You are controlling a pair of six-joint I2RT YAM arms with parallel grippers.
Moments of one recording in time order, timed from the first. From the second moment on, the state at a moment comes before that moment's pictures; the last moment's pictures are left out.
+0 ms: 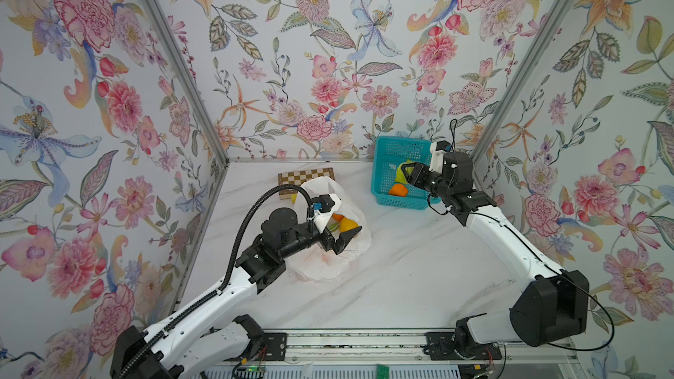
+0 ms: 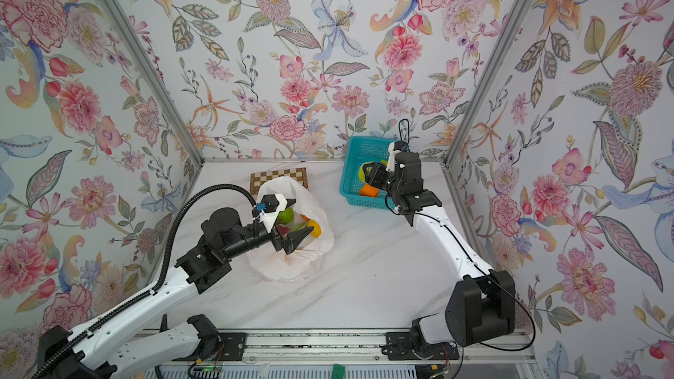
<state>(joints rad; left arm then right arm) -0.72 0.99 0.79 0.11 0.30 0.08 0.23 1.47 1.25 -0.21 -0.19 0.50</state>
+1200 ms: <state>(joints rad) -0.72 0.94 0.76 0.03 0.25 -0.01 0.11 2.08 1.60 -0.51 -0.08 0.27</state>
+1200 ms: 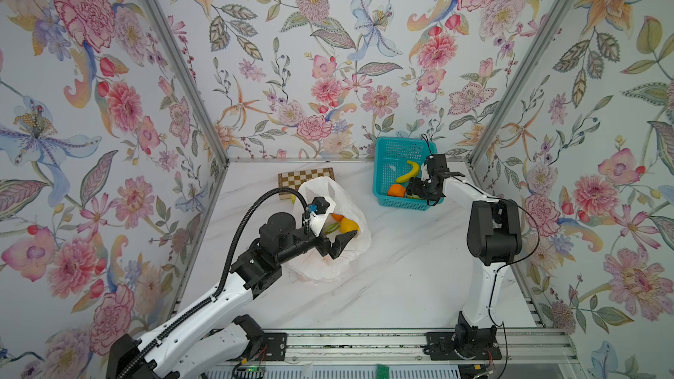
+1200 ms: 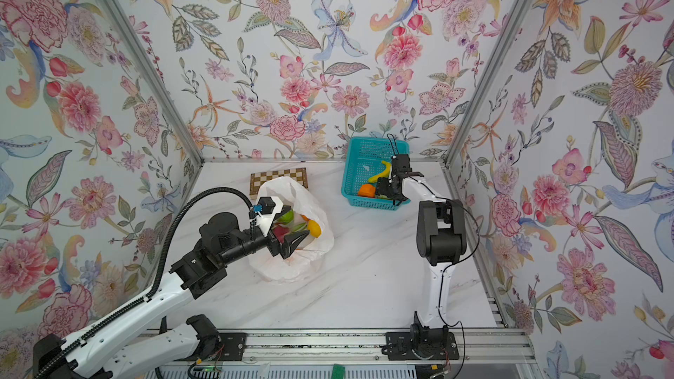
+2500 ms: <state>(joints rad) -0.73 1.14 0.63 -0.07 -0.03 -0.24 0.69 1.20 0.91 -0.27 -0.12 0.52</state>
